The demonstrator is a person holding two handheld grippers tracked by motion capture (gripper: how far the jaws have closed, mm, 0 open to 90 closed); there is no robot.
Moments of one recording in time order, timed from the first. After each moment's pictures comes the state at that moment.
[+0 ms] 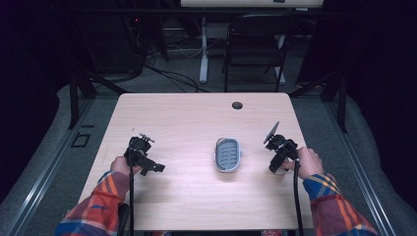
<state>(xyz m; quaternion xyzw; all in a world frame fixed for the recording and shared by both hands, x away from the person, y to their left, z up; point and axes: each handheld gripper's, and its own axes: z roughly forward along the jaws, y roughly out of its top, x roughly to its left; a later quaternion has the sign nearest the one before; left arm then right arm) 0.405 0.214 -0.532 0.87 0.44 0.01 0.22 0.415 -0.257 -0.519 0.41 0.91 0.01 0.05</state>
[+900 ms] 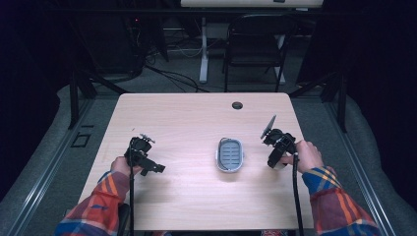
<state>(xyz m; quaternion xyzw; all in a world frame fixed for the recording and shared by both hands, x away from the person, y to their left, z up) 0.405 0.213 -0.532 0.87 0.44 0.01 0.22 0.419 -0.244 -0.494 0.39 0.92 0.01 0.06</state>
